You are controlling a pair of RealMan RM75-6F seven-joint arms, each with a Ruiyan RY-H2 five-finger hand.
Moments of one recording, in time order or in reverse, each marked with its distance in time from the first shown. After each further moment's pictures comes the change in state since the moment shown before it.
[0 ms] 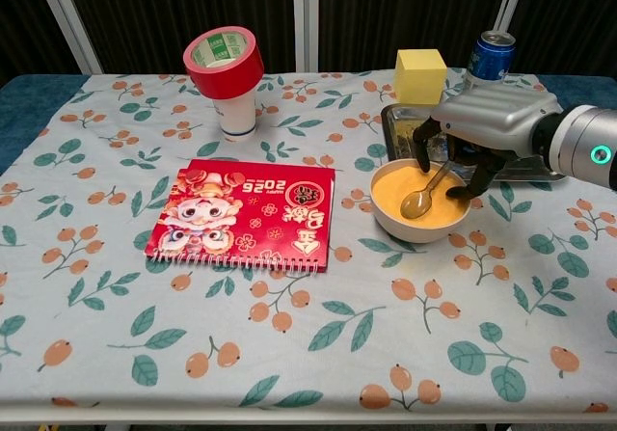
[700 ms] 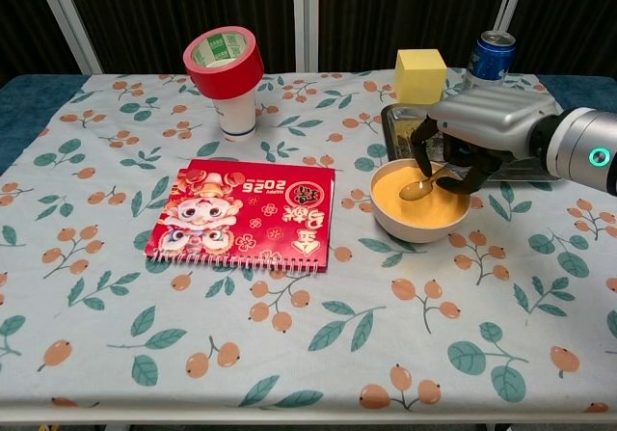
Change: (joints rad) left arm 0.003 0.006 0.001 -0.007 0.008 0.016 0.006; right arm -0.037 -0.010 0.037 -0.029 -0.015 0.000 0.002
